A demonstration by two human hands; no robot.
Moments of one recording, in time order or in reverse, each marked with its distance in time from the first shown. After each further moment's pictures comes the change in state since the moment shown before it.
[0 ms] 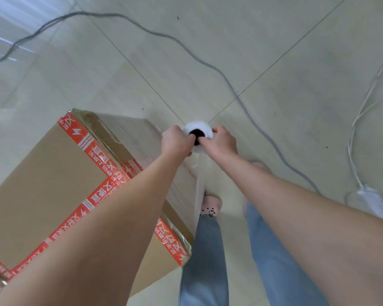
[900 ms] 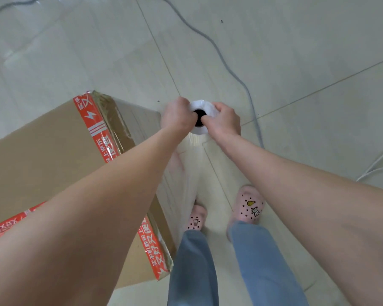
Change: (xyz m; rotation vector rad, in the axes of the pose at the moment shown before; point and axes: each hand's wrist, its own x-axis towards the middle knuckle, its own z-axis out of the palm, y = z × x) left_hand 0.065 0.025 -0.050 0.040 0.167 0.072; right_hand 0.041 -0.090 0.007 -0.144 -0.038 -0.224
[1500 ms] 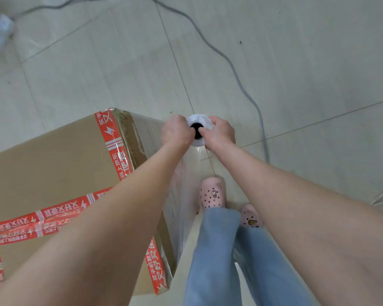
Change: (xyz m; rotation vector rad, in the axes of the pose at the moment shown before) left_hand 0.019 -0.013 -0.024 0.045 0.008 -0.182; right_hand 0.019 -0.040 0.020 -0.052 -0.145 -0.014
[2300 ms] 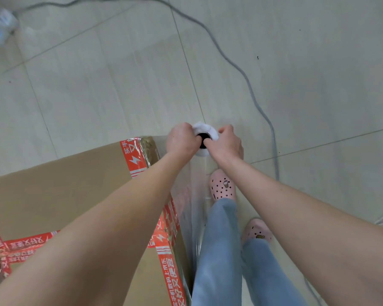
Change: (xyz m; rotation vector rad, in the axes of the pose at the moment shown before) left_hand 0.051 -0.019 -0.053 -0.036 -0.070 0.082; right_hand 0.027 -0.061 0.031 -0.261 0.048 0.055
